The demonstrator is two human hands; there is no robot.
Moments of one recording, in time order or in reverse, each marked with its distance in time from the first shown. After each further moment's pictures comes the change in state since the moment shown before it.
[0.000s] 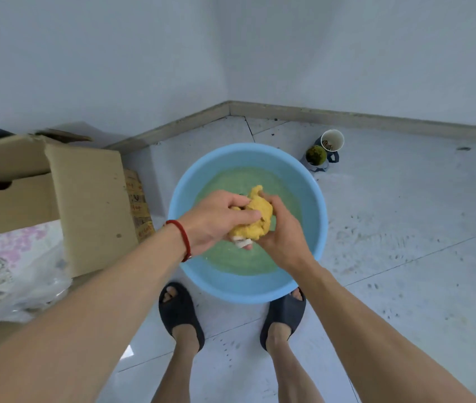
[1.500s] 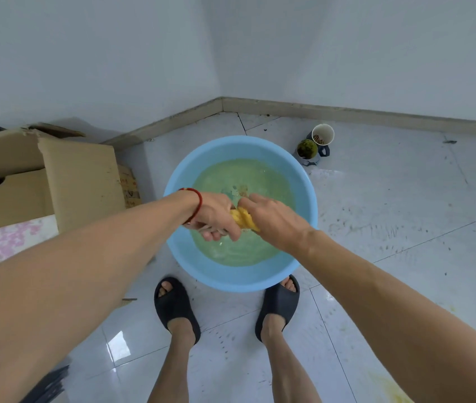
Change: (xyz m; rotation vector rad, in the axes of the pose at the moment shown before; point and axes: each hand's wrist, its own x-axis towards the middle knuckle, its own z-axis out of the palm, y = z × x) left_hand 0.038 -0.004 -0.011 0.766 -0.285 -0.331; right_hand 0.015 -0.016 -0.018 -0.748 -0.408 -0.256
